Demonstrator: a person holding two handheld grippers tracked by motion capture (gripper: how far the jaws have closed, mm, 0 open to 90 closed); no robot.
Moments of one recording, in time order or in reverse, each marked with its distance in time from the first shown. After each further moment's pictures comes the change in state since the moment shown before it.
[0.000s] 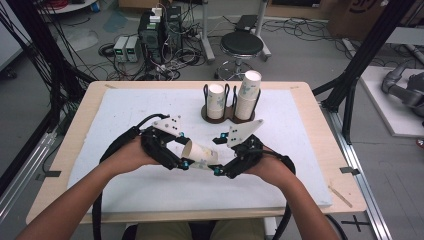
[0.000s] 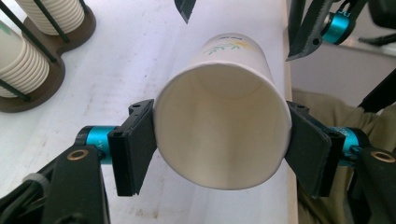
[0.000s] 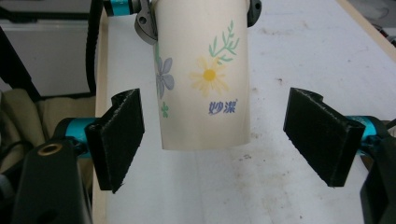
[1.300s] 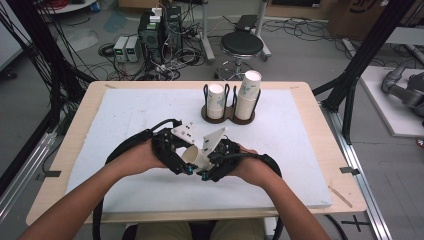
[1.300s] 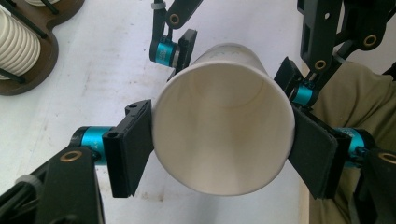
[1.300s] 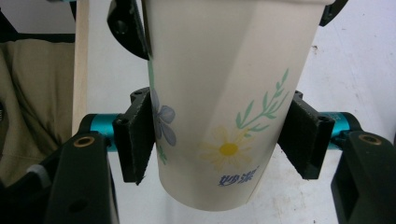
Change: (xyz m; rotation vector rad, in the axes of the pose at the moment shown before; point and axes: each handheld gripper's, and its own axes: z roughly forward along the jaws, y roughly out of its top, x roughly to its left) left arm -0.007 0.009 0.019 0.125 0.033 0.022; right arm 0.006 0.011 0.054 0.230 0.023 -0.087
